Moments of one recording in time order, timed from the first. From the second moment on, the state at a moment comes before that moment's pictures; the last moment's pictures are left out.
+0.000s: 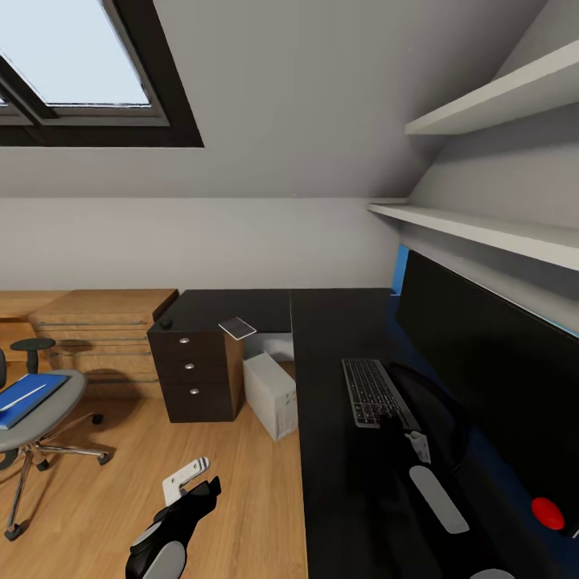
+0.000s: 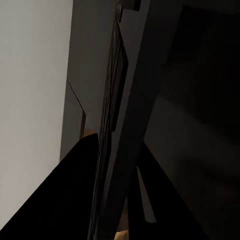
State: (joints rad) left arm -0.10 0.11 -0.41 -1.49 0.89 0.27 0.80; right arm -0.42 -0.03 0.07 -0.89 -1.45 -0.07 -0.05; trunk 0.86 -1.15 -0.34
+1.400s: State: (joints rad) left arm -0.10 0.11 -0.41 -1.48 0.89 0.27 0.80; right arm -0.42 -0.03 0.07 -0.86 -1.46 -0.07 -0.05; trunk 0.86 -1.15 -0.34
